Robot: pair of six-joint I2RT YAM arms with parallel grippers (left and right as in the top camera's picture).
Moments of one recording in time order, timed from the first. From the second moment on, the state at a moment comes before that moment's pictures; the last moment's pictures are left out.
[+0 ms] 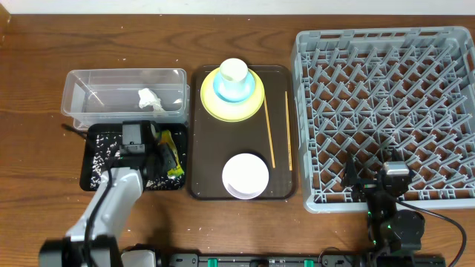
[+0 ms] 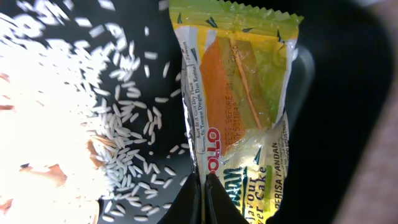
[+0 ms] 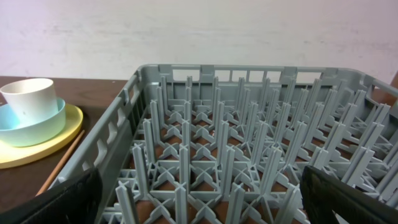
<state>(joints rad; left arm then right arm) 0.04 1.34 0.59 -0.42 0.10 -0.42 0.02 0.01 0.01 -0.07 -0.03 0.01</state>
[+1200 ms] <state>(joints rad) 0.05 1.20 0.59 0.22 -0.15 -1.03 0.02 0.01 0.01 -0.07 -0.03 0.01</state>
